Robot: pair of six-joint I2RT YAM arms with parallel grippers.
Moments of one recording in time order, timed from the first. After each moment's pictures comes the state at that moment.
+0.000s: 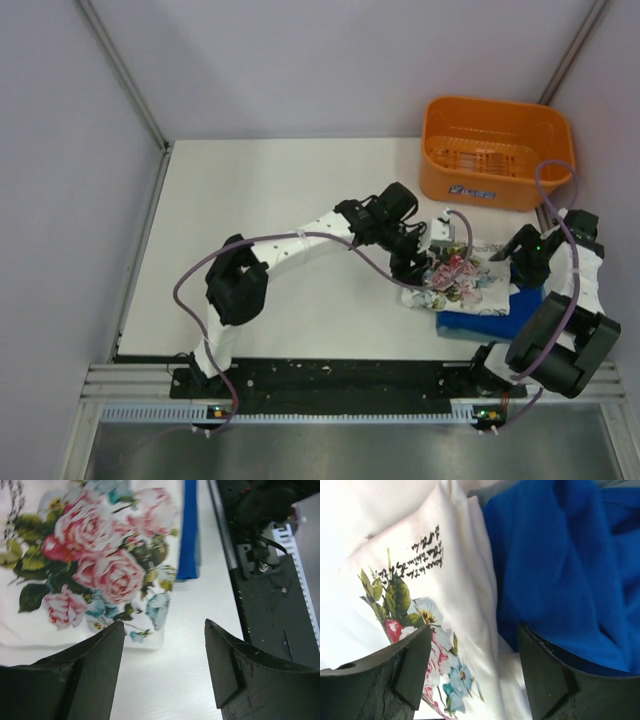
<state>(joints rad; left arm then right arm) -0.95 2.10 1.82 -0.55 0.74 0.37 -0.57 1.31 0.86 -0.73 -0.36 0.28</state>
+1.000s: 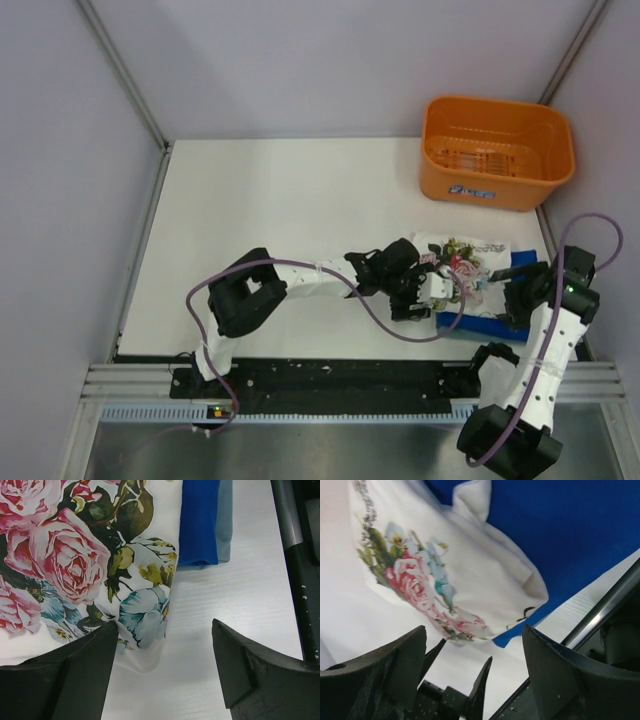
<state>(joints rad) -1.12 2.01 1.37 -0.10 0.44 0.47 -0.57 0.72 0.74 -1.16 -0.17 0.86</state>
